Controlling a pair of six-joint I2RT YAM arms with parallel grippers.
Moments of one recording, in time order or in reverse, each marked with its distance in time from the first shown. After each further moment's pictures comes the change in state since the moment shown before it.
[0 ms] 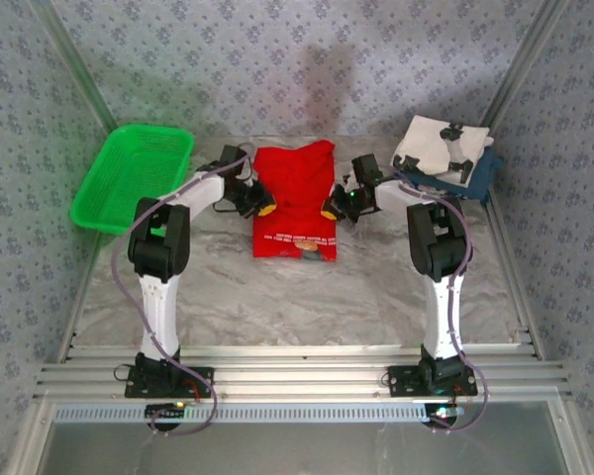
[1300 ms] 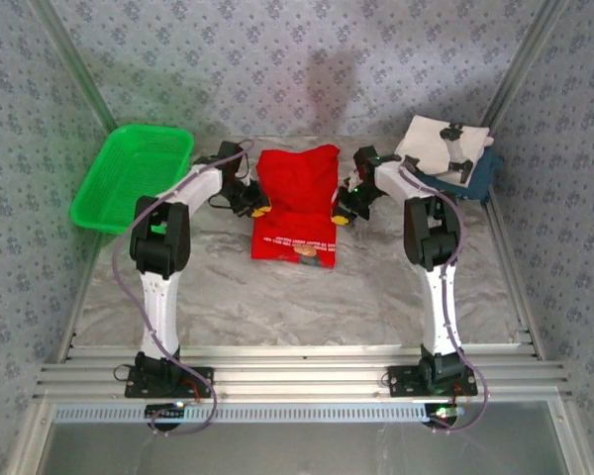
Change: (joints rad) left arm 0.023 0.045 0.102 -0.202 -0.019 0.152; right arm -0.032 0.156 0.339 -0.579 0.050 -0.294
